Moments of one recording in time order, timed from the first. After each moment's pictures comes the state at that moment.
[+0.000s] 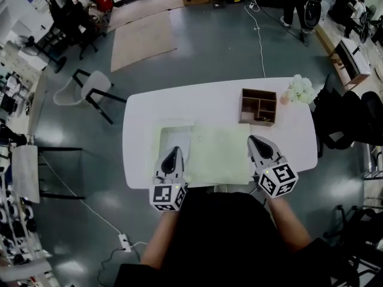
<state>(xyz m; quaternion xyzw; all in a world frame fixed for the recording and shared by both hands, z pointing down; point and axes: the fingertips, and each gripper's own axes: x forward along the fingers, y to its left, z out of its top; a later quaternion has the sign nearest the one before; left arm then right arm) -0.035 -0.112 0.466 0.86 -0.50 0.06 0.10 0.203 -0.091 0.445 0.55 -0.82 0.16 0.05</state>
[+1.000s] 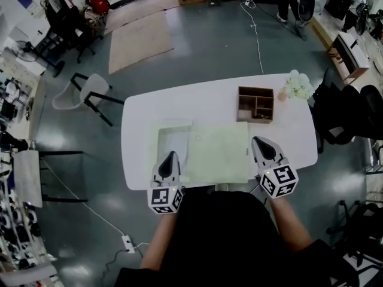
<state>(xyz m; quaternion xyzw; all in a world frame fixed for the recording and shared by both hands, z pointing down) -0.040 -0.102 0.490 0.85 -0.50 0.09 0.12 0.232 -0.077 0.464 0.58 -0.80 0.15 0.08</state>
